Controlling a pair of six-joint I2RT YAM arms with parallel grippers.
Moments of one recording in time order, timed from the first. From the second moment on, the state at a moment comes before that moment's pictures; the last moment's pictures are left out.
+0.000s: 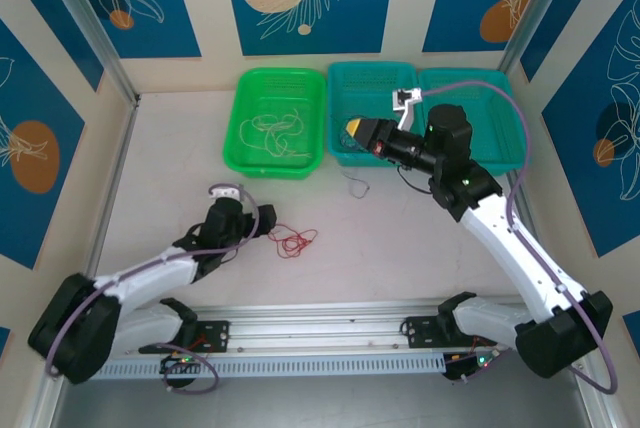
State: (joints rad) left arm -0.56 1.07 0.38 0.10 -0.17 -0.60; right arm 0.41 1.14 1.14 -0.15 -0.52 0.90
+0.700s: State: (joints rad) left arm -0.55 0.80 0.30 0.04 -0.17 -0.55; right arm 0.34 1.40 1.26 0.03 -0.49 0.67
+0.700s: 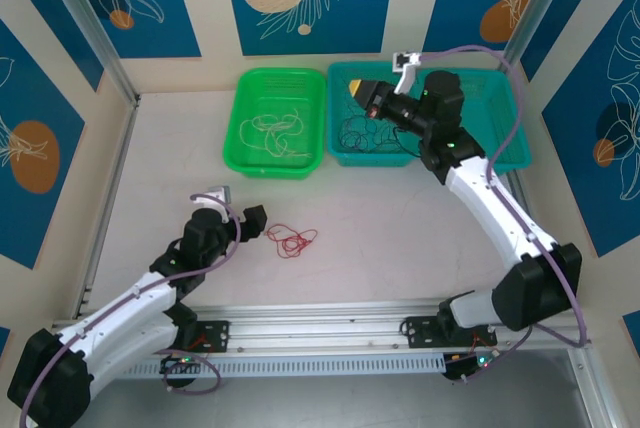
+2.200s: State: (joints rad) left arm -0.54 0.95 0.41 -0.21 0.01 -0.64; right arm 0.22 1.53 1.20 -0.30 -0.44 0.55
